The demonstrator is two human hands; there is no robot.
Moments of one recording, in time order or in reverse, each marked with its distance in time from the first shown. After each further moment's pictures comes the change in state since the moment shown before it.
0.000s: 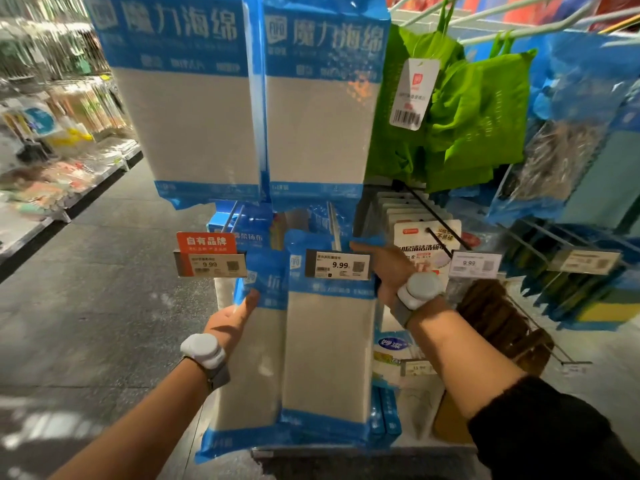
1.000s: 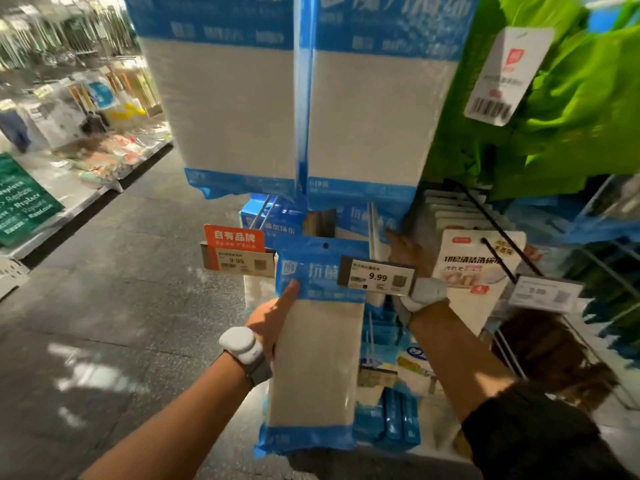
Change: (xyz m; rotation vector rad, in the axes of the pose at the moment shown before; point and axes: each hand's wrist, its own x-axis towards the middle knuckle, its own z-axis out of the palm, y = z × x) left_hand -0.033 0.045 0.036 -0.382 -0.170 -0.062; right_hand 0.066 0.016 0.020 -0.184 0.092 -0.247
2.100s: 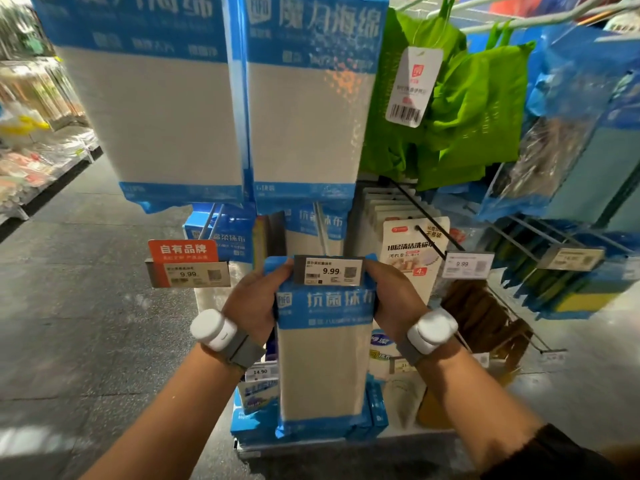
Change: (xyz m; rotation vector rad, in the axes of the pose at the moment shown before) left_hand -0.004 0.040 0.049 -0.195 -0.194 0.134; right_hand -0.091 -0.009 -0.042 0.248 -0.096 0.181
